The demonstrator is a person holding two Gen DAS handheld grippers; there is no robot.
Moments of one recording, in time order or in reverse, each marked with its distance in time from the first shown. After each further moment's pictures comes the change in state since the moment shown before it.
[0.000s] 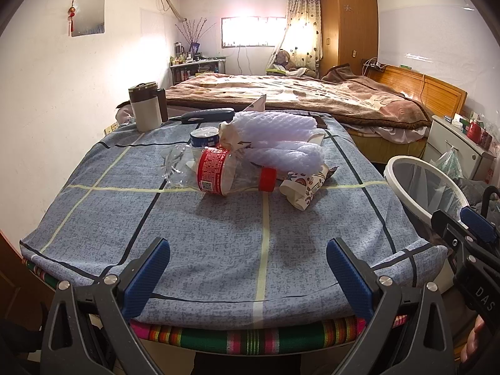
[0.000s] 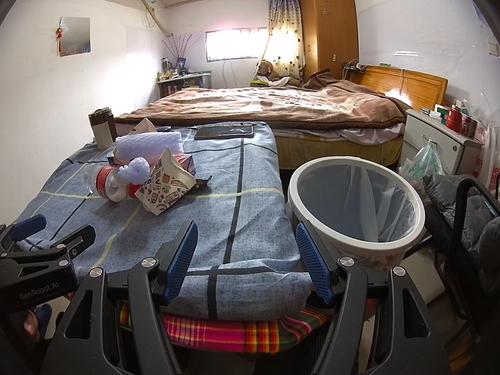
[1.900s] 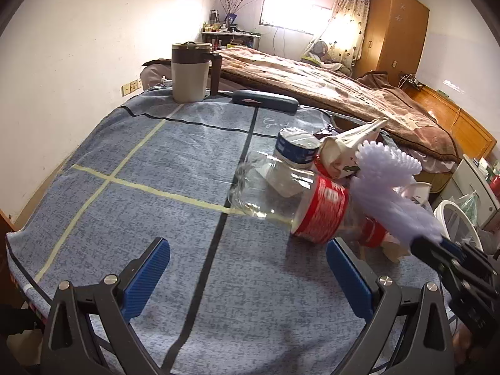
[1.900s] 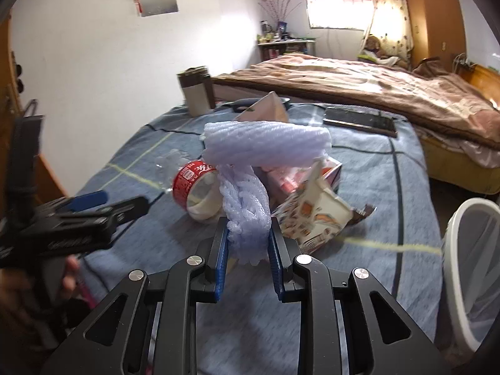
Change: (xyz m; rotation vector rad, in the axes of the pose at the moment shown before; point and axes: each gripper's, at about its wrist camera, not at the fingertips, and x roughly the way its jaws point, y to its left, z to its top) left arm 0.074 0.116 0.041 -0.192 0.115 -0.002; right arm 0.074 0.091 0.033 -0.175 0.188 0.485
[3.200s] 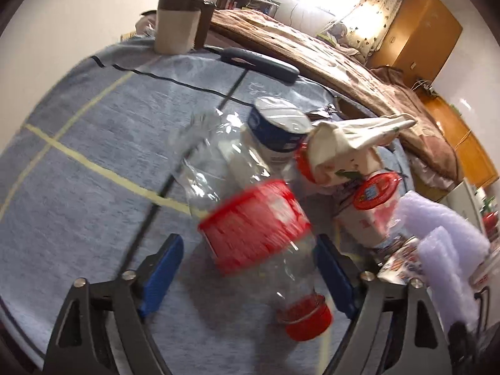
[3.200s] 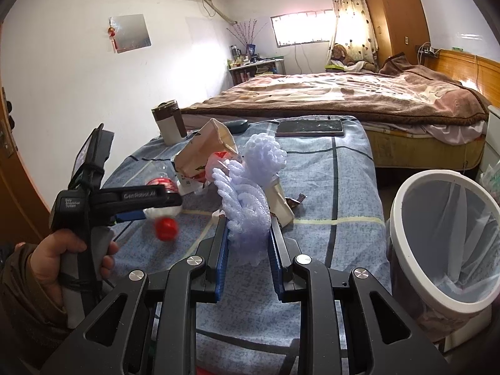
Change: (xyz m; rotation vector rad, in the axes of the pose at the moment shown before) left arm 0.062 -0.031 0.019 -0.159 0.175 -0.051; right arm -0.051 -0.040 -0.024 0.121 -0.134 -0.094
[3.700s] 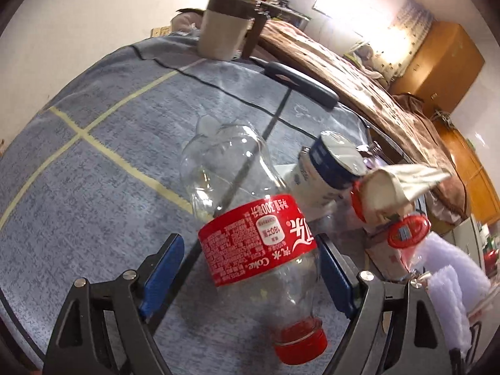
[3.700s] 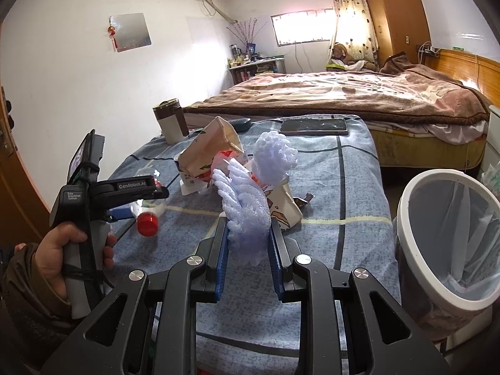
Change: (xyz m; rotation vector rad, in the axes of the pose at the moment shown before) left arm 0.001 0.042 0.012 -0.149 -0.040 0.028; right arm 0.002 0.006 0.000 -0.003 0.000 -0.001
